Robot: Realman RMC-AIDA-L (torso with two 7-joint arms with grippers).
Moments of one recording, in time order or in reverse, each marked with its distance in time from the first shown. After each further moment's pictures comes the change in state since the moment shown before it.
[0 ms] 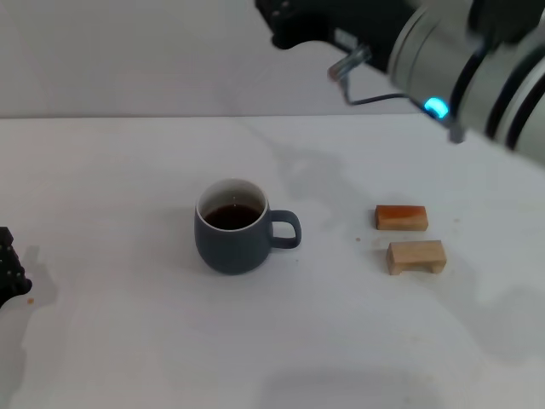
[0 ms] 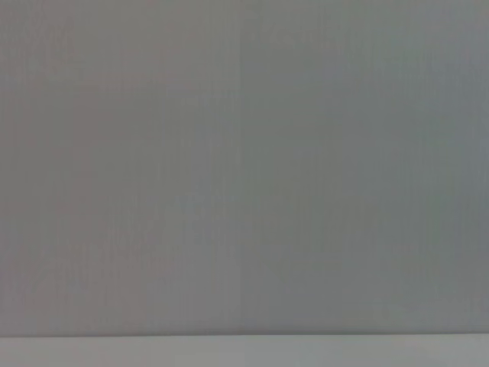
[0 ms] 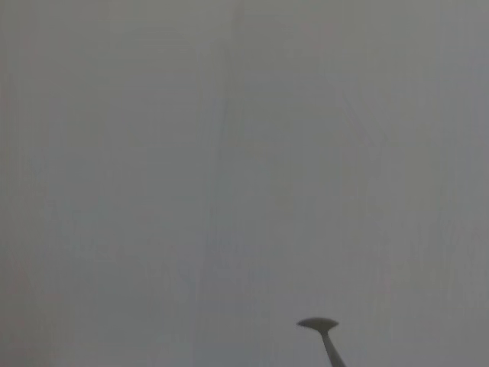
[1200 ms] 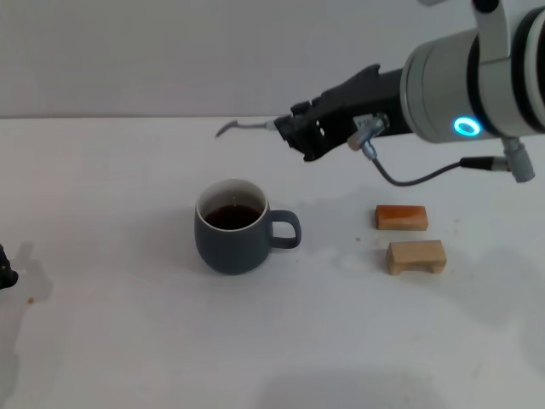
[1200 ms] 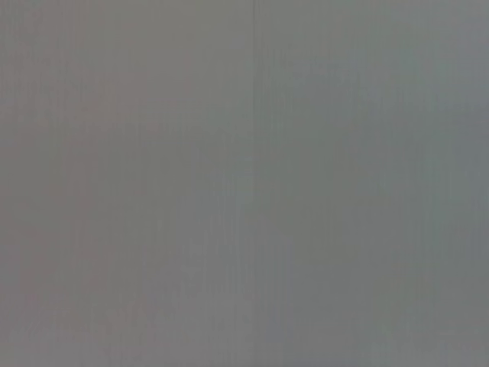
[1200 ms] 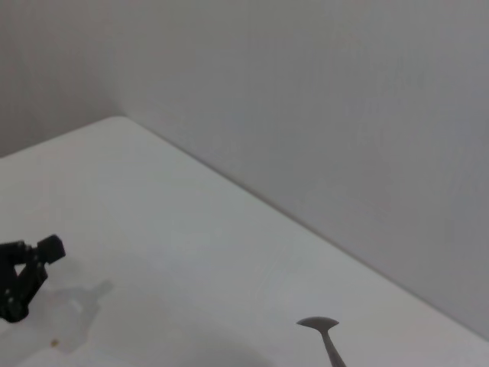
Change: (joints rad) left arm 0.012 0.003 -0.016 0.001 0.000 0.069 0.000; right arm 0.271 0.002 0.145 0.178 -0.166 0.966 0.393
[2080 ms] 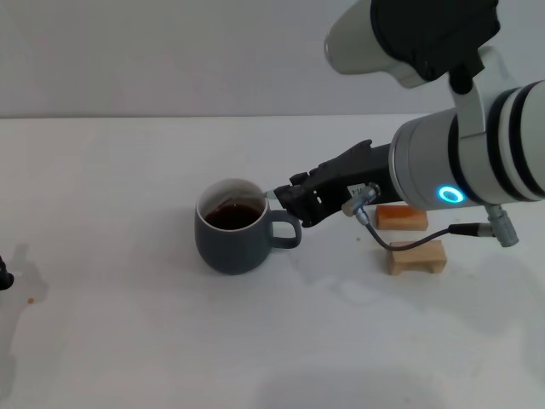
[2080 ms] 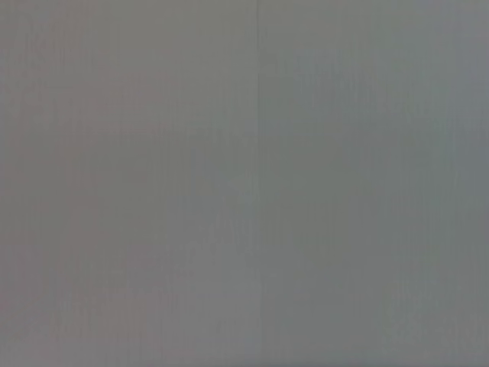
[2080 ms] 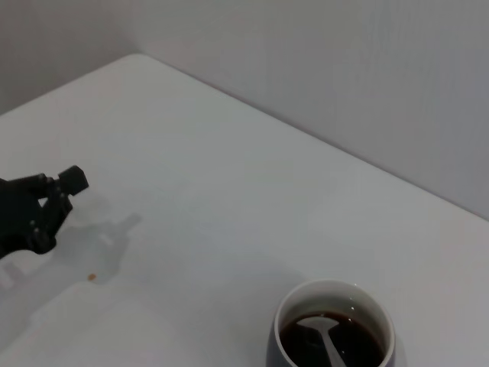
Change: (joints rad) left arm 0.001 0.002 -0.001 0.011 0.000 0.001 0.000; right arm -0.076 -0.001 -0.076 -0.069 0.044 -0.043 0.022
